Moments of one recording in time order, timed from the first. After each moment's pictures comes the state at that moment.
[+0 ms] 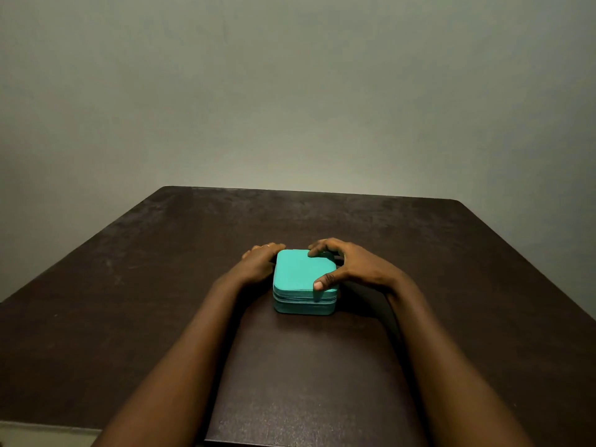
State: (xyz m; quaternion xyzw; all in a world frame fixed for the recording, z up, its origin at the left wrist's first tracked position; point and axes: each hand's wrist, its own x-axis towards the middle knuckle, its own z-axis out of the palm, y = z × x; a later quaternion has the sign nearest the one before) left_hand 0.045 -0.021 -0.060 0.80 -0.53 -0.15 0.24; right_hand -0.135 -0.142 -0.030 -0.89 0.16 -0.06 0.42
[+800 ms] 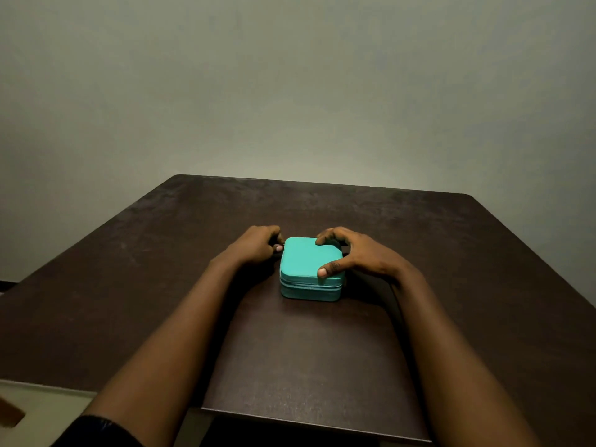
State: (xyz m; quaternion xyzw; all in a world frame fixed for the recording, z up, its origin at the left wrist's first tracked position) left_hand 0.048 -0.005 -0.041 0.82 -0.50 -0.11 0.25; right_hand -0.136 -0.143 -0.033 -0.90 0.17 -0.08 0.40
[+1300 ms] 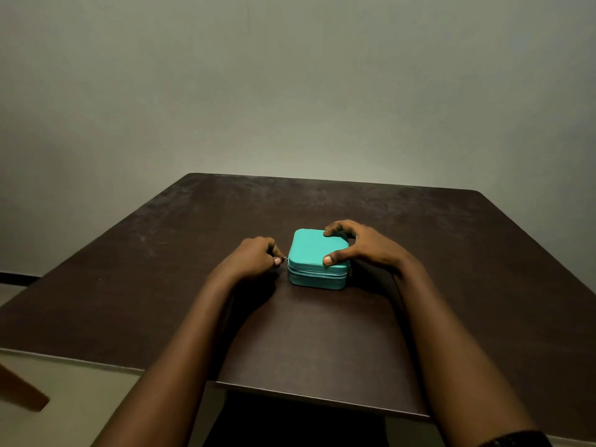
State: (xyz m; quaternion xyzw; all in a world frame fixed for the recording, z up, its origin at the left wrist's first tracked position) left_hand 0.012 0.042 -0.034 0.86 -0.43 -0.15 0.24; right_hand -0.135 -0.141 -0.036 -0.89 0.18 -0.10 0.40
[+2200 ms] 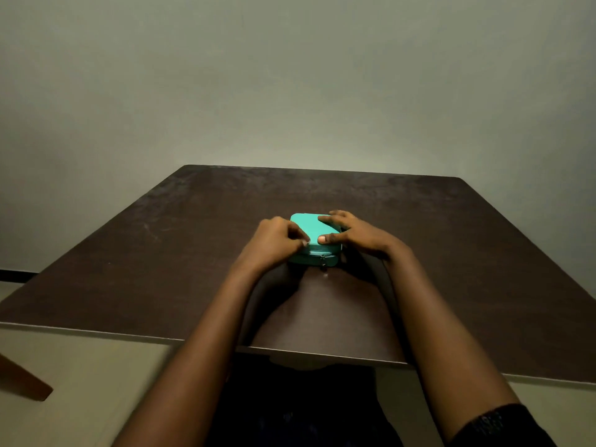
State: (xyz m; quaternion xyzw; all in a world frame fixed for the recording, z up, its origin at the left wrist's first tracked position) left_hand -0.044 0.053 -0.016 0.82 -0.47 -0.08 0.33; right_hand -0.148 -0.109 -0.028 -0.89 0.23 -0.05 0.38
